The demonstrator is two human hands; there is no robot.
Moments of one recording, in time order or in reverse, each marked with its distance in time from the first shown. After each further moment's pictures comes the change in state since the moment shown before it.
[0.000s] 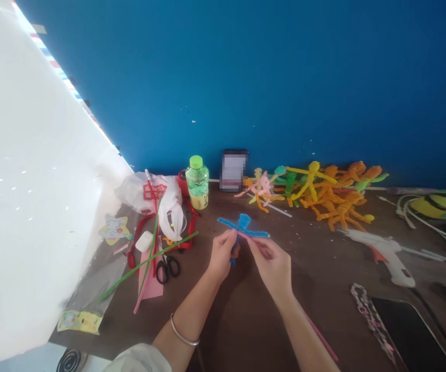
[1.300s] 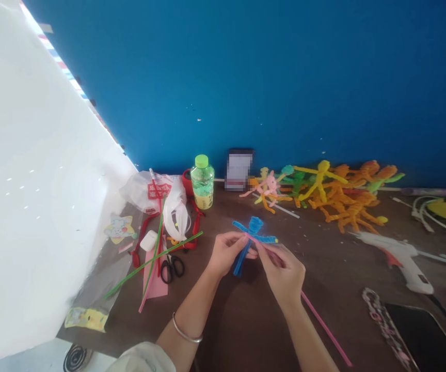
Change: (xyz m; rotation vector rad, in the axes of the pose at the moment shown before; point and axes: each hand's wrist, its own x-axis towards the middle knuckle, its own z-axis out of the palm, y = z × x) left_hand 0.001 0.007 -0.008 -0.030 -0.143 -0.048; right_hand -0.007 -0.001 0.001 -0.050 0.149 -0.257
